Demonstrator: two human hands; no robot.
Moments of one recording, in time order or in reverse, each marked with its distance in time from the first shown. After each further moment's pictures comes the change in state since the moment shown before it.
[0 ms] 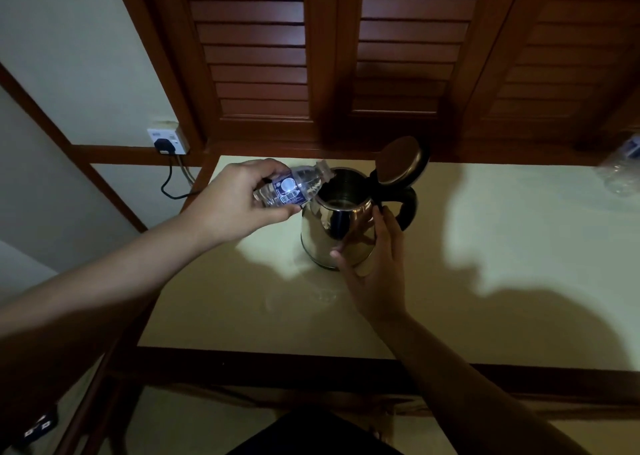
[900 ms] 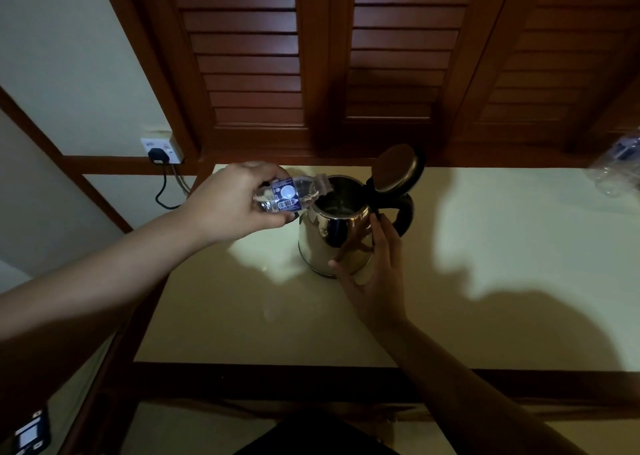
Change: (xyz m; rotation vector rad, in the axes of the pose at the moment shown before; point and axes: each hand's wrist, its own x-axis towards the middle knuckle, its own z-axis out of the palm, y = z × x) left_hand 0.015 0.002 -0.013 0.149 -0.092 0.060; right_hand -0.001 0.001 -0.002 -0.018 -0.014 -0.003
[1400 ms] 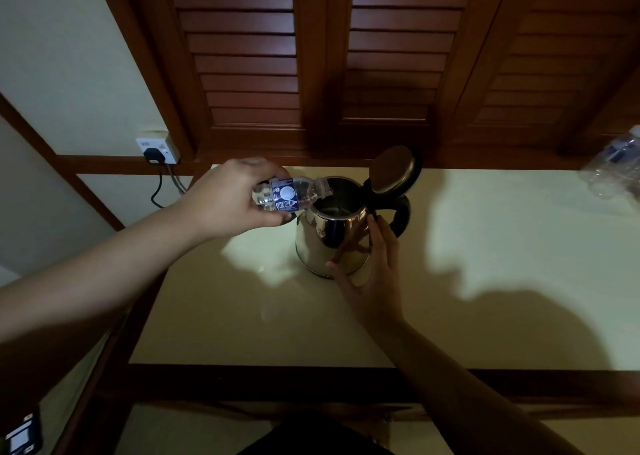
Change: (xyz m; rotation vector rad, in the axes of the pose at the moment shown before) left_hand 0.007 -0.004 -0.003 0.037 -0.018 0.067; right_hand 0.000 -0.002 -0.002 0.007 0.003 0.003
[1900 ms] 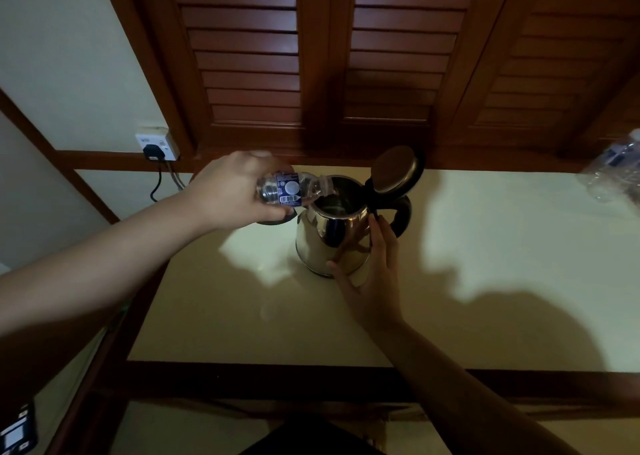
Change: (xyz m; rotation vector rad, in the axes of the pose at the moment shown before) left_hand 0.007 0.000 -0.003 0.063 0.006 0.007; right_hand -0.001 0.000 0.000 -0.015 -0.032 0.000
